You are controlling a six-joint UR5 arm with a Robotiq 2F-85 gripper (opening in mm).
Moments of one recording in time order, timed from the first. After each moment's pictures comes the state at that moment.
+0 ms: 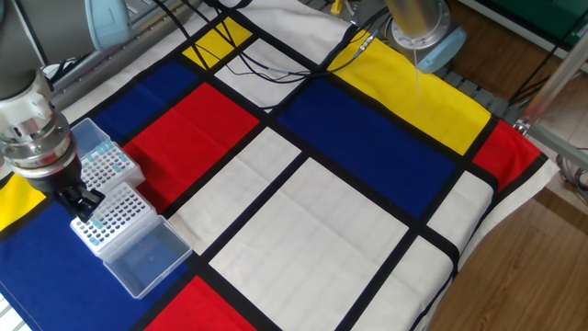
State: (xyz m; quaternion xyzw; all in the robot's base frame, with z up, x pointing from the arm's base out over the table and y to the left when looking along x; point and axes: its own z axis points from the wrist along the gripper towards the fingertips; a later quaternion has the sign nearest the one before) arm 0.762 -0.122 0.069 -0.11 0.99 0.00 0.07
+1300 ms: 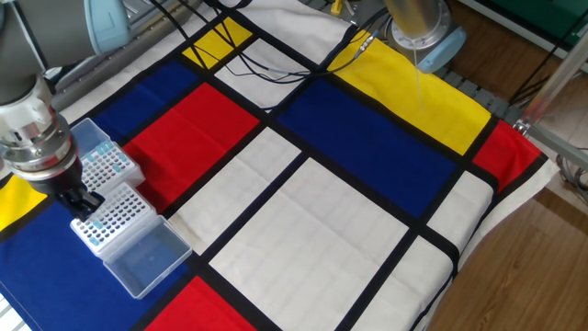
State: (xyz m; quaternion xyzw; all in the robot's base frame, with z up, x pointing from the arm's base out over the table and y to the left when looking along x) arm 0.761 -0.122 0.064 -0.09 0.99 0.00 0.06
